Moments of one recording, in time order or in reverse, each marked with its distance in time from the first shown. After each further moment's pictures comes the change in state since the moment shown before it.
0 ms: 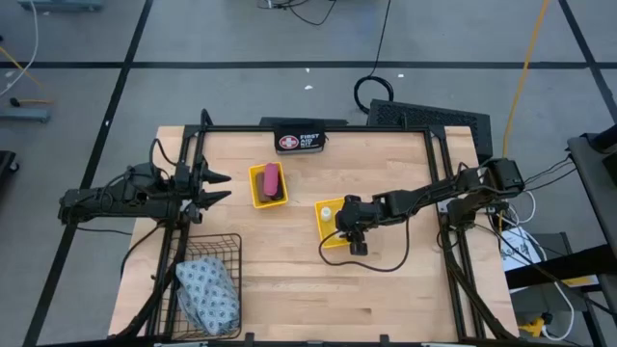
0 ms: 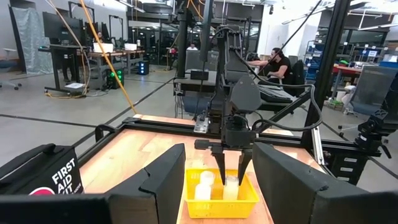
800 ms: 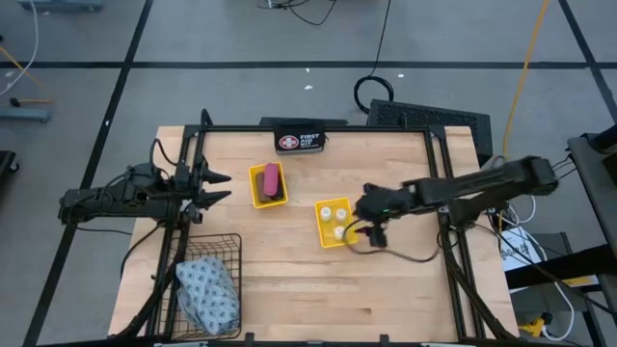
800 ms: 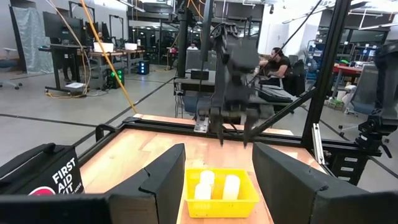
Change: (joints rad) left arm 0.000 0.000 0.000 0.000 0.000 0.000; right arm 0.000 -0.313 -0.002 -0.193 -0.003 0.023
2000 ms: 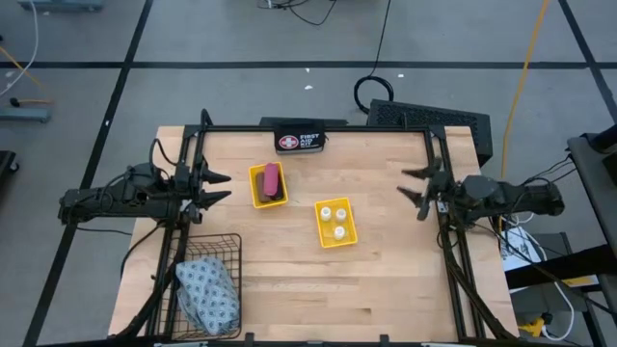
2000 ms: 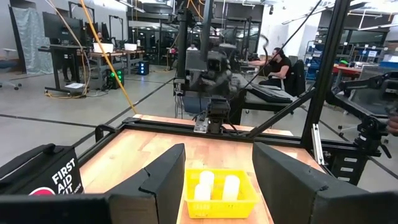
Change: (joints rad) left arm 0.000 0.000 0.000 0.000 0.000 0.000; right arm 0.000 -1.143 -0.516 0.120 0.521 -0.063
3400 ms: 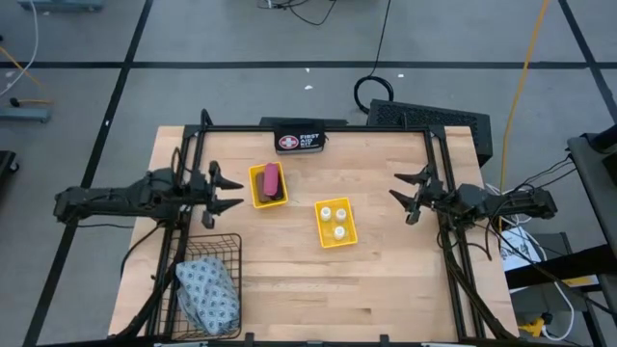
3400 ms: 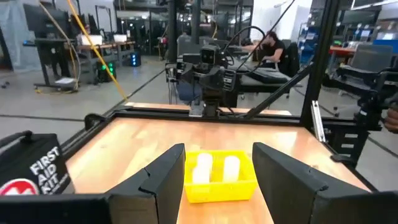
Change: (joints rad) left arm 0.000 0.095 -0.110 0.156 0.042 0.048; right arm 0.000 -0.128 -0.330 0.426 -0.020 -0.136
